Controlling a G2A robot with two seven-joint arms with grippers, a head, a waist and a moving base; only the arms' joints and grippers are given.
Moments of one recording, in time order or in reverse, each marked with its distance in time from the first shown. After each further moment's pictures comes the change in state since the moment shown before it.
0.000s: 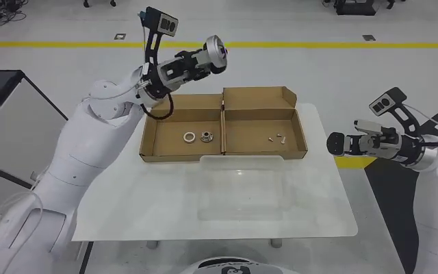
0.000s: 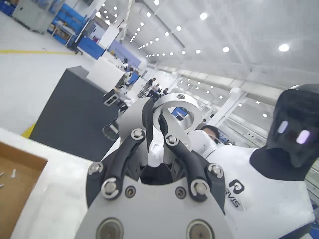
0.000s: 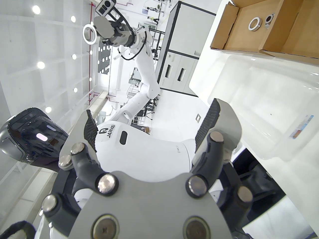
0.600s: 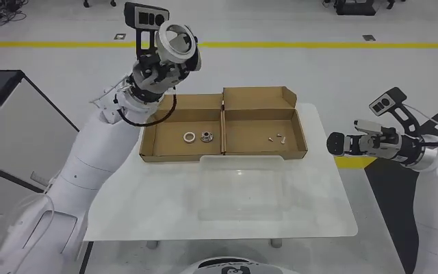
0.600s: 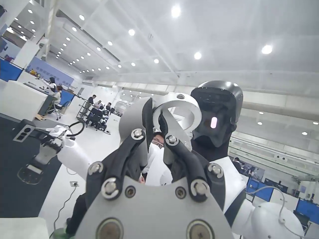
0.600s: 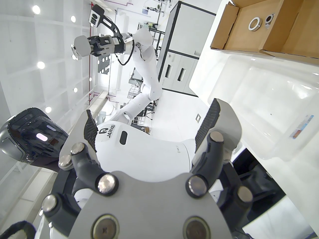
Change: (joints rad) left arm 0.055 -0.062 -0.041 -0.031 -0.386 -0.137 -0.232; right arm 0.000 0.000 0.000 0.000 0.000 0.000 0.000
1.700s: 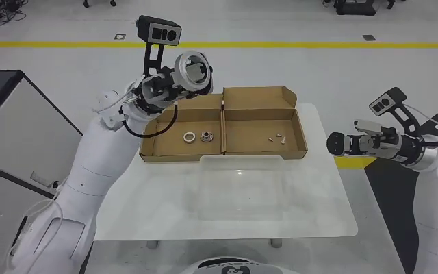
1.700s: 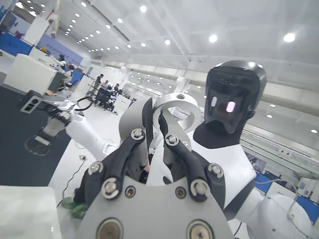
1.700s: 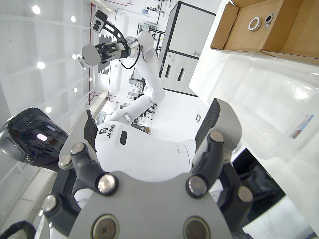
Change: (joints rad) left arm 0.079 -0.053 -0.104 -0.044 0.081 0.124 -0.117; right arm 0.000 0.000 0.000 0.000 0.000 0.000 0.000
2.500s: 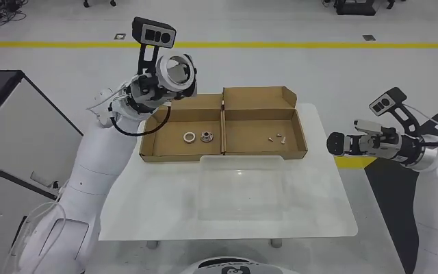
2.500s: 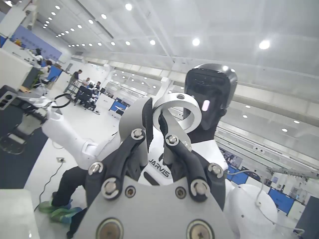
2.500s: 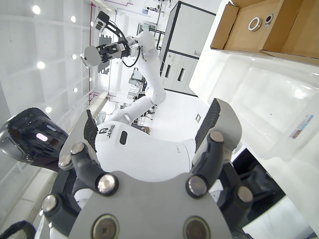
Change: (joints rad) left arm 0.016 -0.033 -0.066 0.054 0.017 0.093 -0.108; right arm 0.000 0.000 0.000 0.000 0.000 0.000 0.000
